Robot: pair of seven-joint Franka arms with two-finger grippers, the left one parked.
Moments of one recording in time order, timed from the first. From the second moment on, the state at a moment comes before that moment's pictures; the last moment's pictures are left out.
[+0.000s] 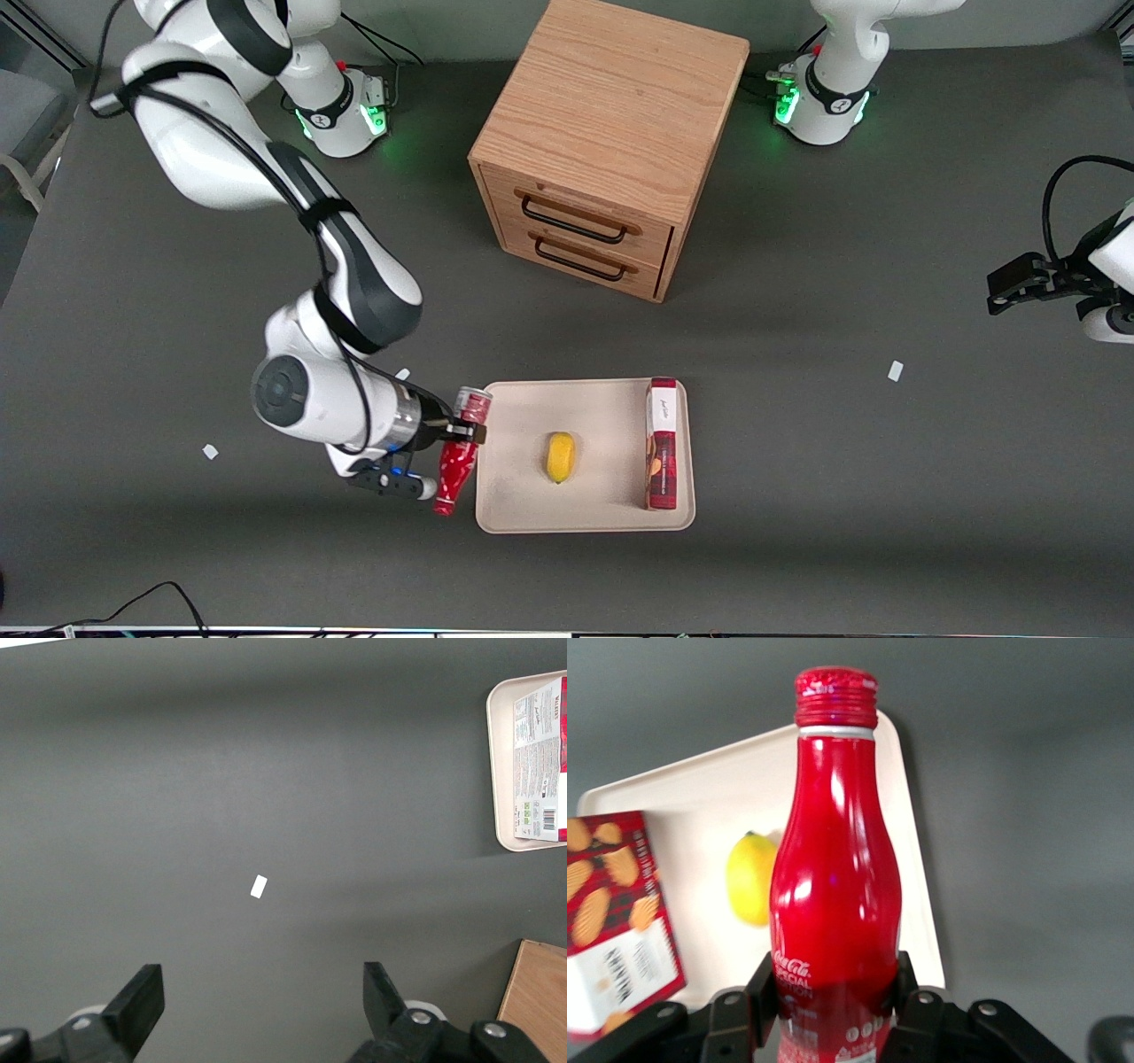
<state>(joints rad) 0.12 0.92 0.41 -1.13 -0.02 2.11 0.59</state>
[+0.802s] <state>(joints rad) 0.16 1.07 0.41 -1.15 -0.13 2.30 0.69</state>
